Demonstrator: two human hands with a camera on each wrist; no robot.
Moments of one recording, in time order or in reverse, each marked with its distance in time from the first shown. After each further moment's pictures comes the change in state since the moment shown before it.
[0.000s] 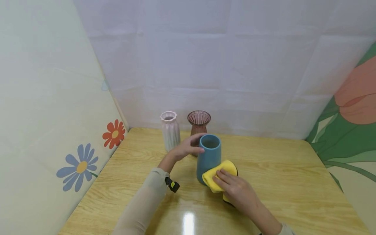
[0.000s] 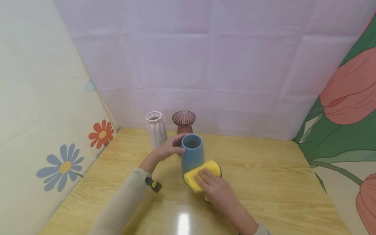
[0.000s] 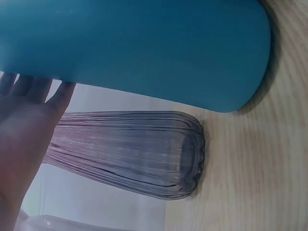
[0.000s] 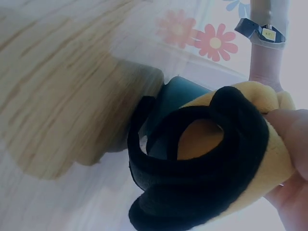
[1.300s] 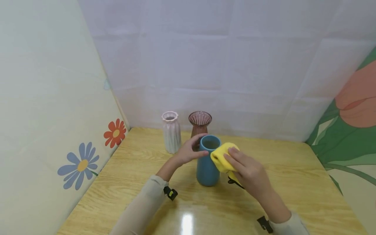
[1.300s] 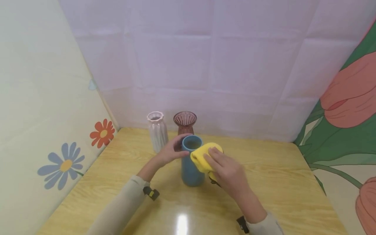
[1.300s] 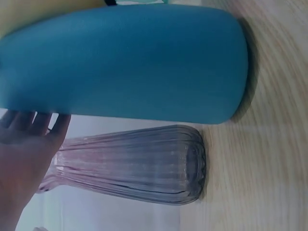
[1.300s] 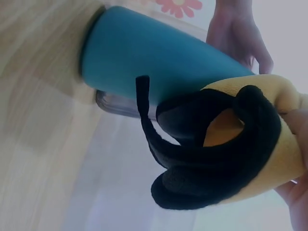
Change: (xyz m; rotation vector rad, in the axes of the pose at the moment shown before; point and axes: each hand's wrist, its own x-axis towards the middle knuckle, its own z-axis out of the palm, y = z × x) left_hand -0.012 0.009 0.024 0.170 0.206 0.026; right_hand 0.038 0.039 -0.038 -0.044 0.304 -0.005
